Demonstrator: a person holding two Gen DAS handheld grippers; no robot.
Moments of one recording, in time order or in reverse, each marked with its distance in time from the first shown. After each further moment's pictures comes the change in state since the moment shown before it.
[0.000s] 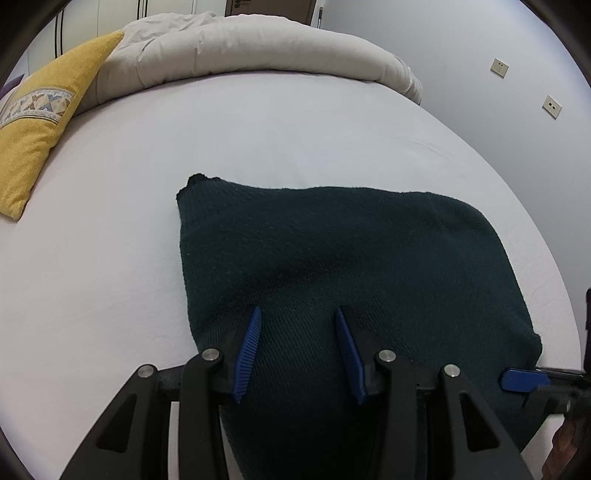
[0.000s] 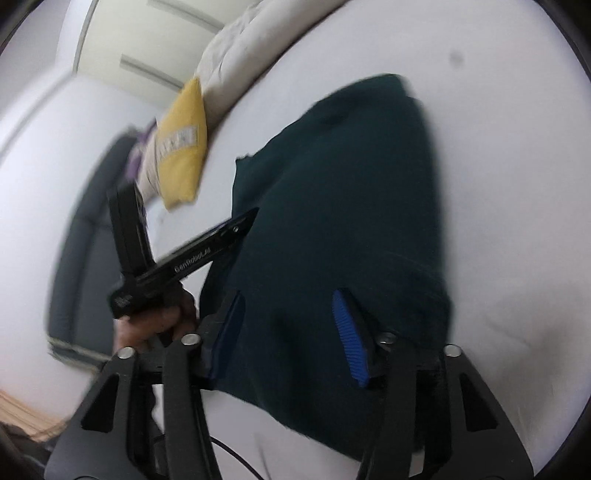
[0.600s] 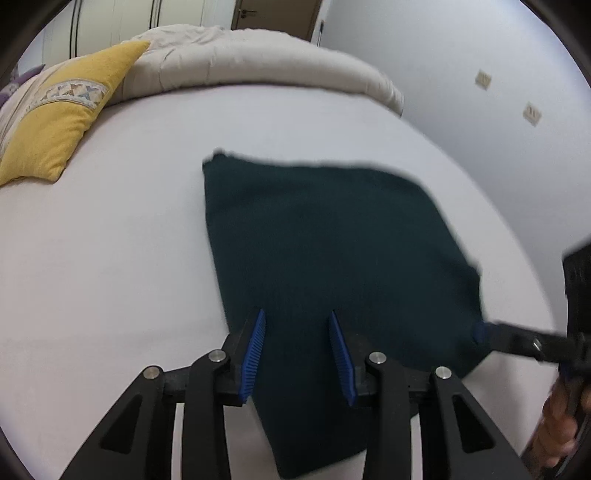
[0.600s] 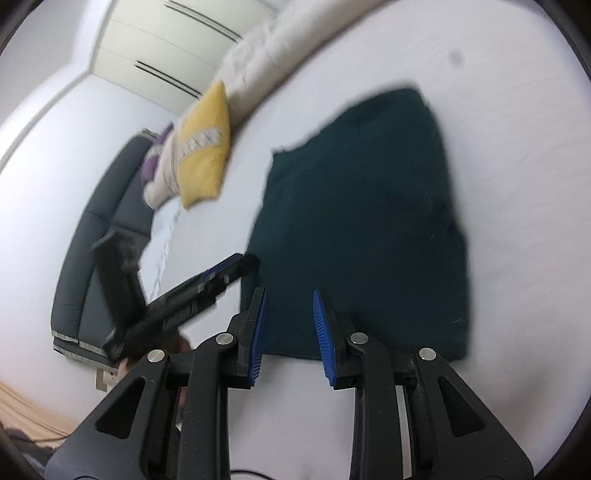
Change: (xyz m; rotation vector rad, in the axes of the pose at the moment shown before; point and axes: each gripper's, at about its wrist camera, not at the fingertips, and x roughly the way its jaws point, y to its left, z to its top) left arm -0.075 -0.019 -0.082 -0.008 -0.031 0.006; right arm -0.028 0.036 -0.060 -0.054 0.001 -0.013
